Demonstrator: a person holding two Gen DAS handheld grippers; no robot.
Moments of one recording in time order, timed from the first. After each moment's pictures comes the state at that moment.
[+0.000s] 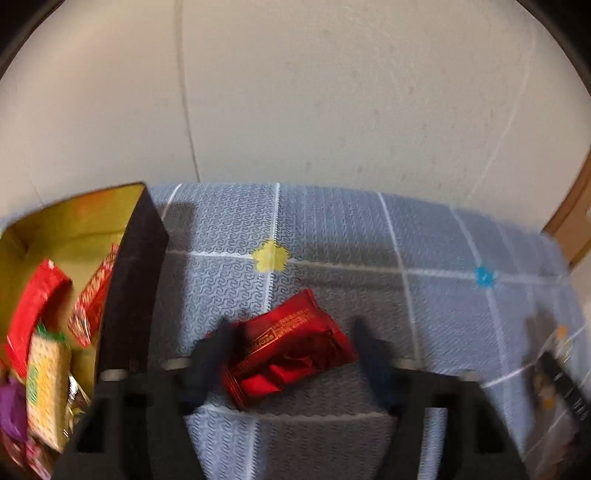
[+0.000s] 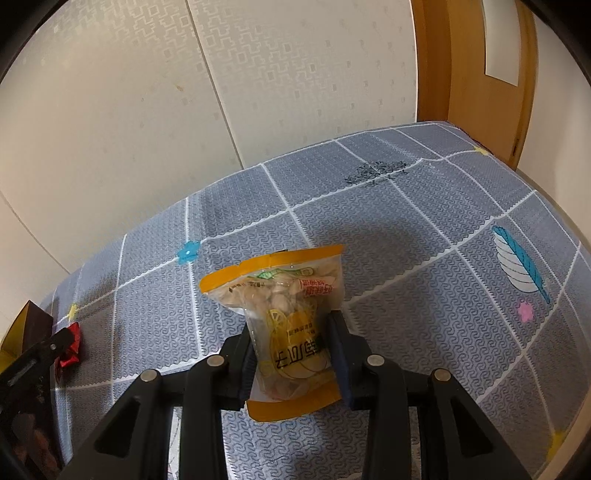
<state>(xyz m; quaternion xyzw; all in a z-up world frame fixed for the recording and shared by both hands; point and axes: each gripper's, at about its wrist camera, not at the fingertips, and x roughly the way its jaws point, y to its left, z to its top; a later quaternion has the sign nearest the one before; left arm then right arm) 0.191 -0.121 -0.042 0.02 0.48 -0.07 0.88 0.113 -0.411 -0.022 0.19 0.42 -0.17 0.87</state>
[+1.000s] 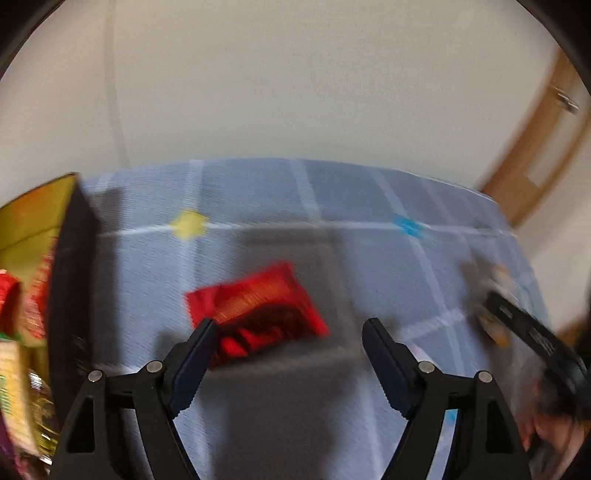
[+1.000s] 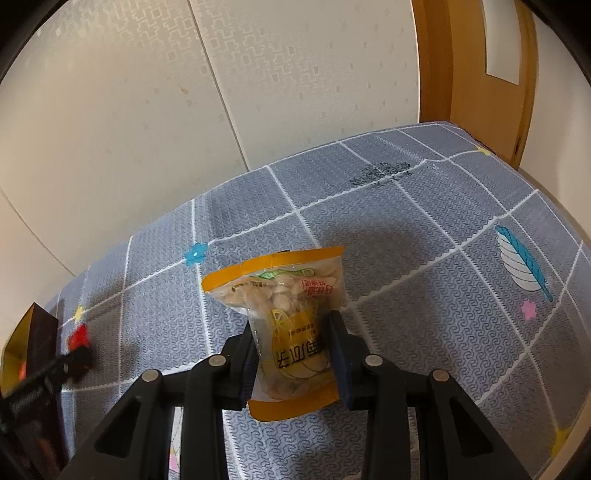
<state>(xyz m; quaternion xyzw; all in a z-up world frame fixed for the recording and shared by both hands) 0.150 -0.131 -0.039 -0.01 0.50 -0.24 0.83 0.111 -0.413 -0.020 0.20 0.42 -0.16 0.87</state>
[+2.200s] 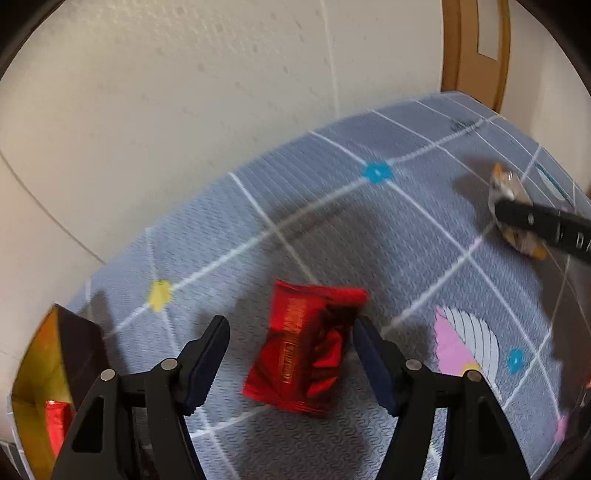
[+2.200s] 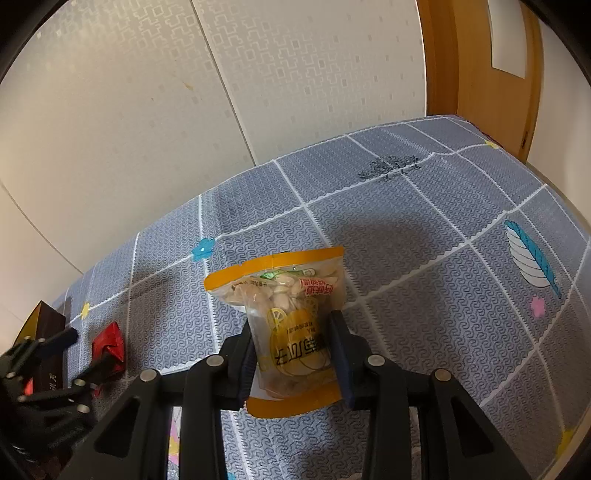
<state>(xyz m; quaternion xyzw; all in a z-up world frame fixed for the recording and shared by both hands) 0.159 -0.160 -0.042 0.23 0.45 -0.27 0.82 0.113 -0.414 -0.022 0.21 0.43 -0.15 0.87</state>
